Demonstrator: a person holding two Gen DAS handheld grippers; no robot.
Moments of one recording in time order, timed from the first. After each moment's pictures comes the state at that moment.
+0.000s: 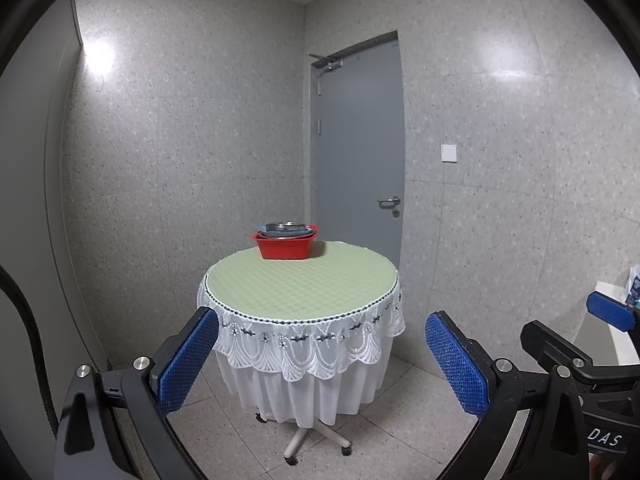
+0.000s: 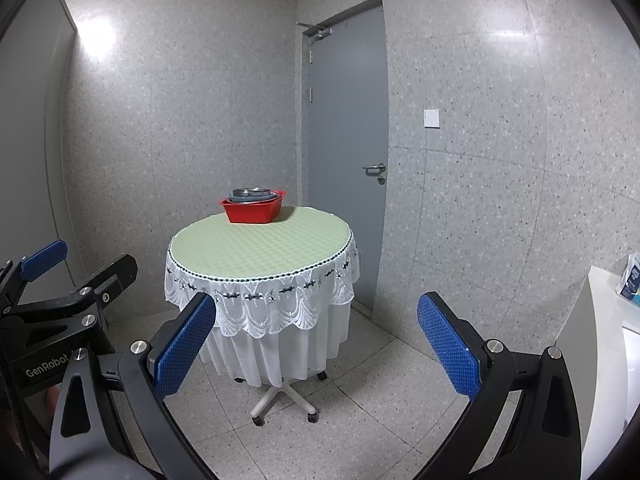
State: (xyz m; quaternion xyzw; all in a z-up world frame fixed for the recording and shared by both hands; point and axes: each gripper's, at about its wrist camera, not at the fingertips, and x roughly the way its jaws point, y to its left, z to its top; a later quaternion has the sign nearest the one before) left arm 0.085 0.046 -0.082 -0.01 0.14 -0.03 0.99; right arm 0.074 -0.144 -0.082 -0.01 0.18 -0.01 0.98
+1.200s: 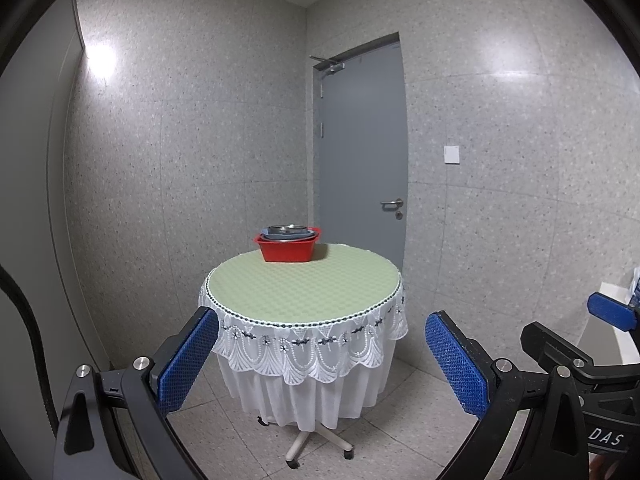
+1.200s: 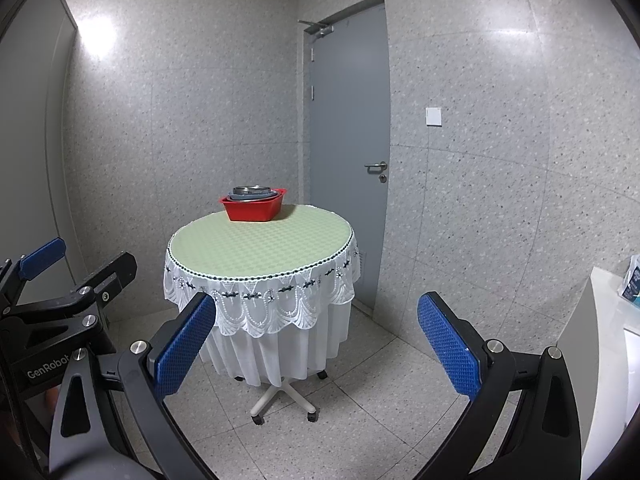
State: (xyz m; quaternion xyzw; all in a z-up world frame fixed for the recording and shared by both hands) left arm 0.094 0.045 -0.094 -0.01 0.13 -0.02 0.99; right arm 0.080 -0.150 -0.084 -0.01 0.19 -0.01 0.98
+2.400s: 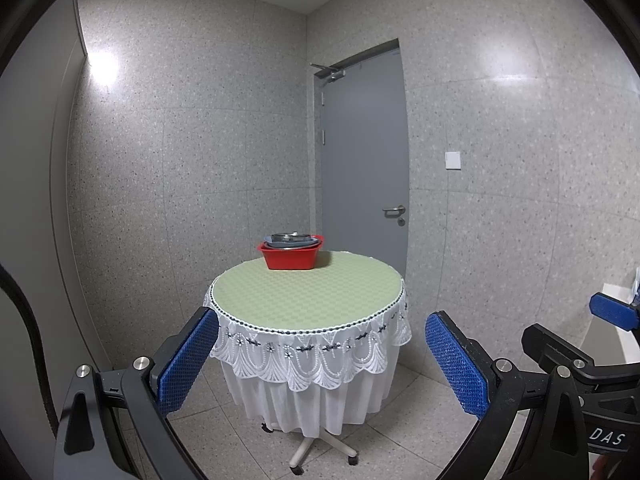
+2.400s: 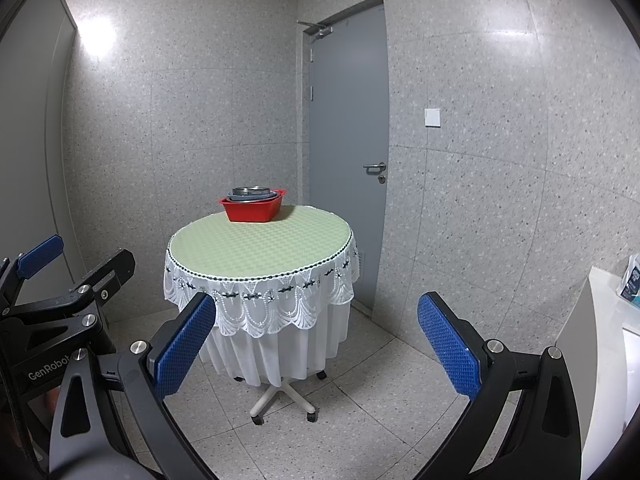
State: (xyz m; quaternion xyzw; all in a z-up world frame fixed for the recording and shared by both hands) left arm 0.091 0.047 -0.102 0.00 0.12 -0.02 0.99; right arm 0.075 -0.149 -0.085 -0.01 0.19 -0.01 0.98
